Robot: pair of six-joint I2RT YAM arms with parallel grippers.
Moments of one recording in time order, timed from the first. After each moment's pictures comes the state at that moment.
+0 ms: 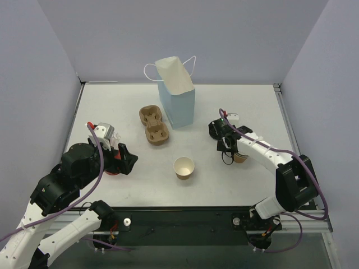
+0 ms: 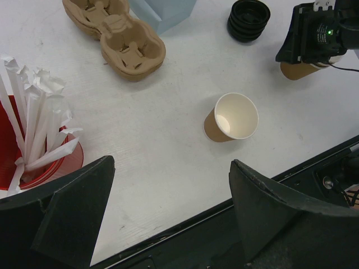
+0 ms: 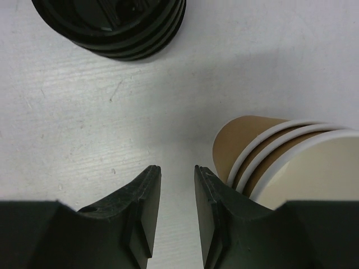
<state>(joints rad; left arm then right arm) -0.67 0.61 1.08 -0.90 -0.14 -0.38 0.49 1.49 0.94 -0.58 0.43 0.51</state>
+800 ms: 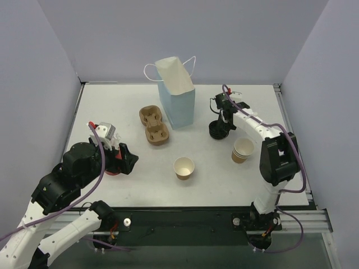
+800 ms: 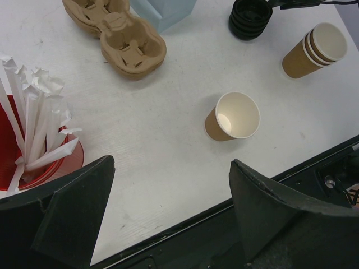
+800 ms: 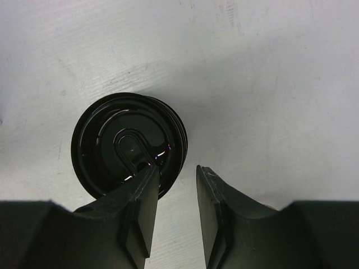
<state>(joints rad) -0.67 0.62 1.08 -0.90 -0.13 -0.38 0.35 1.80 1.36 -0.63 0.46 0.52</state>
